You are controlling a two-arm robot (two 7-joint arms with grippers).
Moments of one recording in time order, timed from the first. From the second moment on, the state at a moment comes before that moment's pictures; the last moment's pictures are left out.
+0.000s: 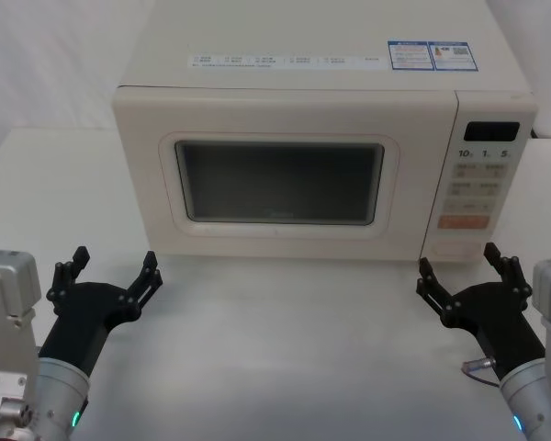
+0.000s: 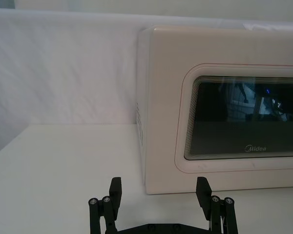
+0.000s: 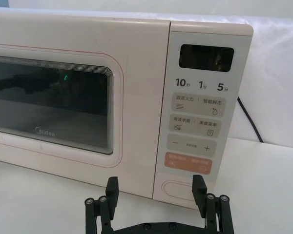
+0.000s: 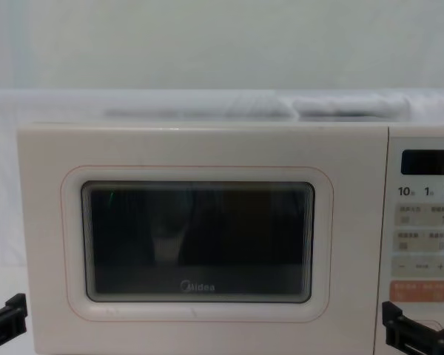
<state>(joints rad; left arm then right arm) 0.27 0.24 0.04 -1.85 -0.25 -0.02 -0.02 -0.17 0.19 -0.26 -1.77 0.07 -0.06 -0.03</state>
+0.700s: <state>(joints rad) 0.27 0.24 0.04 -1.85 -0.25 -0.02 -0.02 -0.17 0.19 -0.26 -1.77 0.07 -0.06 -0.03</state>
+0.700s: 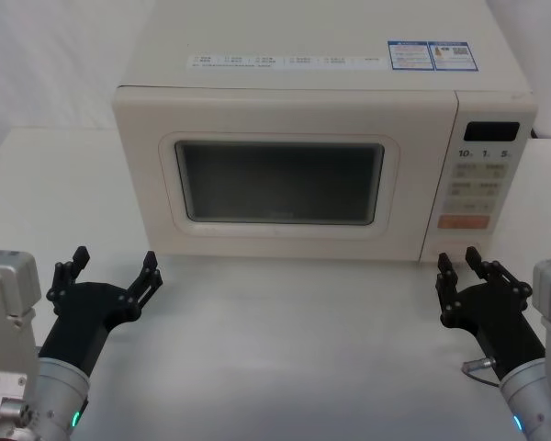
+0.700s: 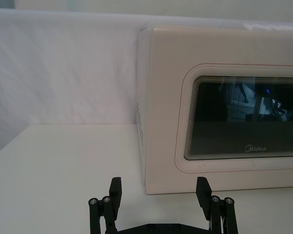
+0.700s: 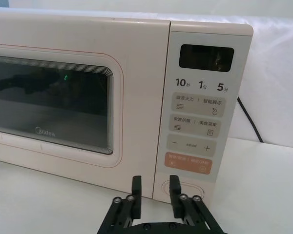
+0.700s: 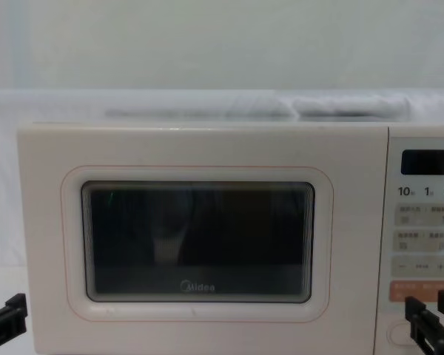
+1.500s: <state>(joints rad) 0.27 0.24 0.04 -1.85 -0.25 -0.02 -0.02 -0.17 0.18 -0.25 -1.77 0.07 -0.05 0.01</state>
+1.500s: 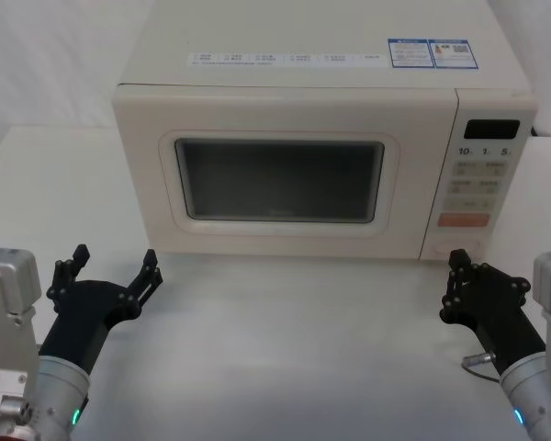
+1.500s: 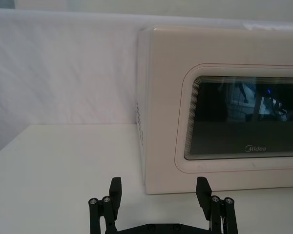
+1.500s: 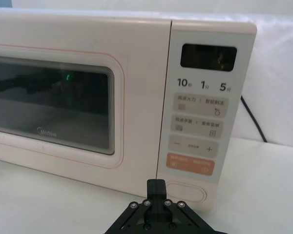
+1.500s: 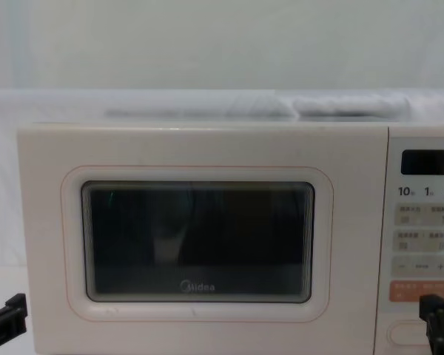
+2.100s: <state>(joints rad) 0.27 0.24 0.04 -1.85 -0.25 -0.02 -0.02 -0.06 0.14 -0.18 -1.67 0.12 0.11 0.12</state>
